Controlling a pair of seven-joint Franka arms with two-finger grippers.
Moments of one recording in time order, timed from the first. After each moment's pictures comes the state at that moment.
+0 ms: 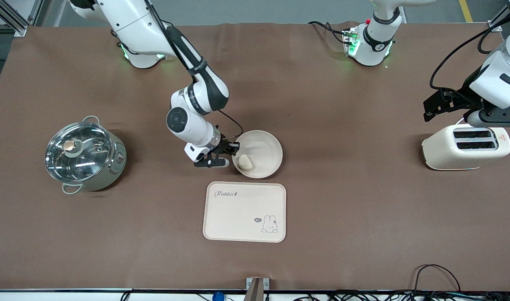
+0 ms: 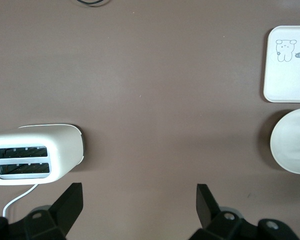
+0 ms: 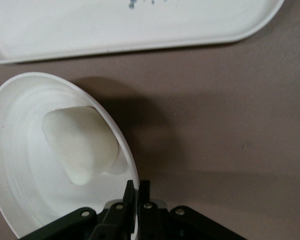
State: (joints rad) left arm -0.05 0.06 -0.11 -1.47 0.02 1.57 -0.11; right arm 0.60 0.56 0.06 -1.93 0.54 2.60 0.23
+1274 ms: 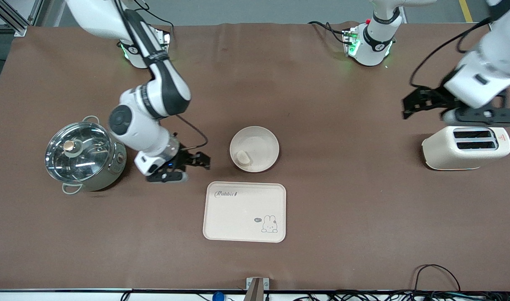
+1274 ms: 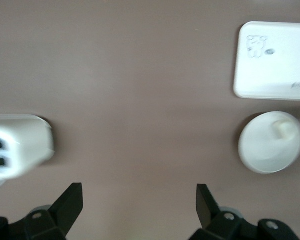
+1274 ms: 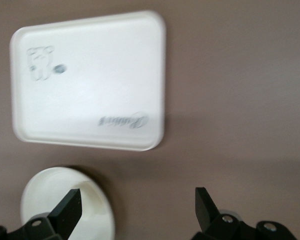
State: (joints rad) left arm -0.12 0.10 -0.18 -1.49 -0.05 1.60 -0.36; right arm 0.54 0.40 -0.18 -1.77 0.35 2.29 0.17
